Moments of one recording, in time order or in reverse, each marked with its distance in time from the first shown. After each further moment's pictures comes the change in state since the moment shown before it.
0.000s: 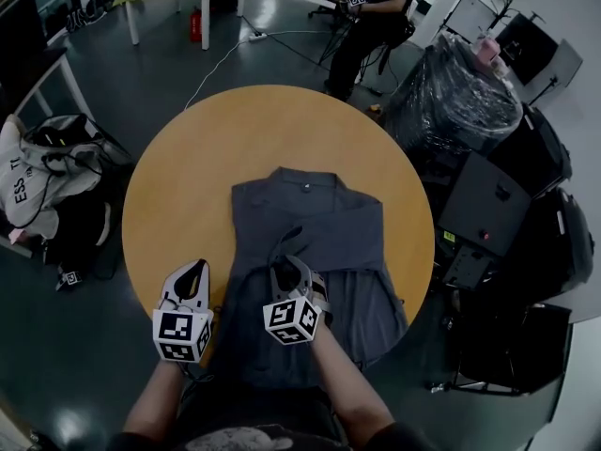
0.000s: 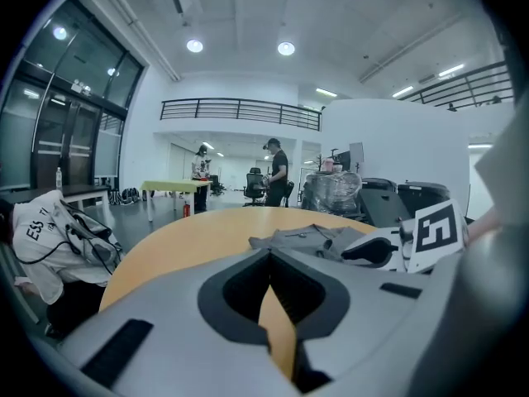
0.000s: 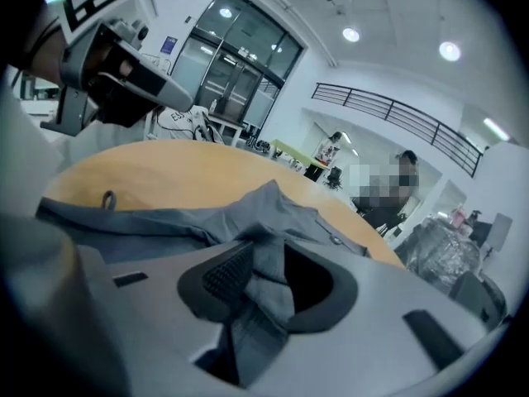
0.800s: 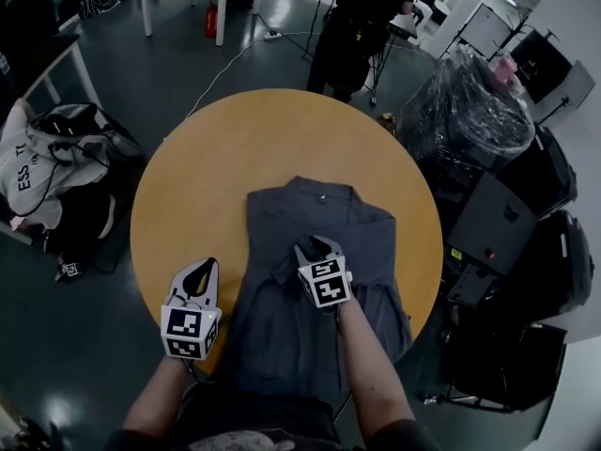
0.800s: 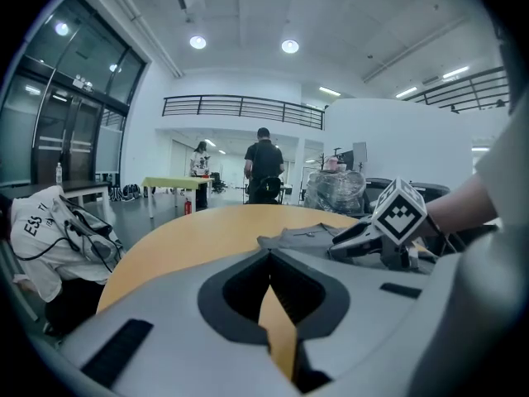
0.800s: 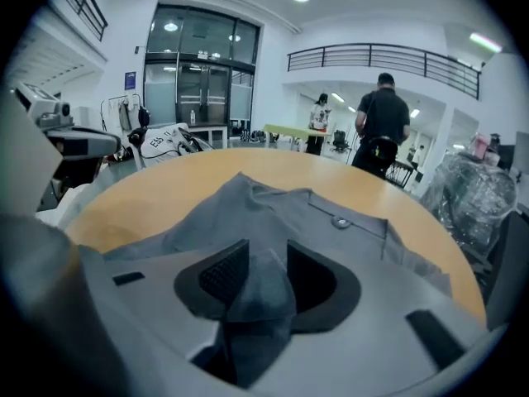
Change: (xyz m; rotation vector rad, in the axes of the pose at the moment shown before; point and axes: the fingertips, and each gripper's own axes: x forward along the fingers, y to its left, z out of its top) left arm 0.019 0.024 -0.001 -0.018 0.015 0.000; right arm 0.064 -0.062 -0.002 0.309 0.090 0.170
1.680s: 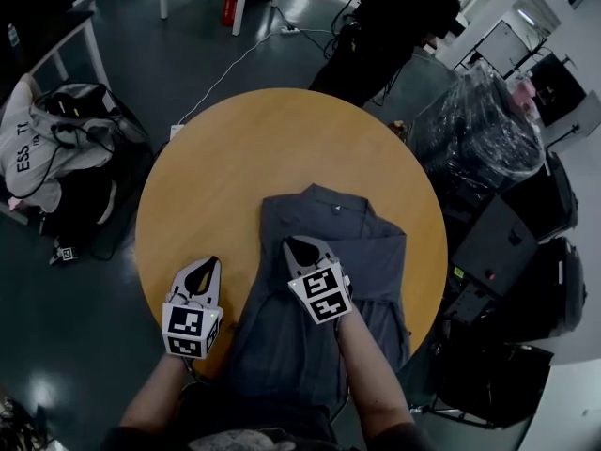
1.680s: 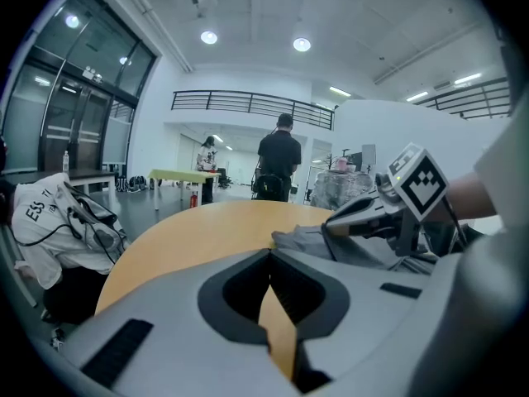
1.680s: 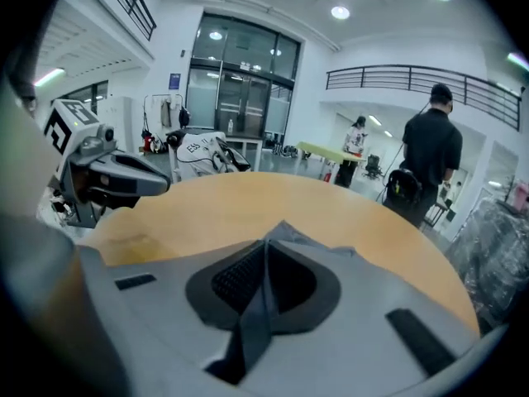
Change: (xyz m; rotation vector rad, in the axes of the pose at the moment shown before) left arm 0.015 0.034 -0.011 -0.059 0.013 0.024; right arm 0.001 0.064 0.080 -0.212 -0.100 0.156
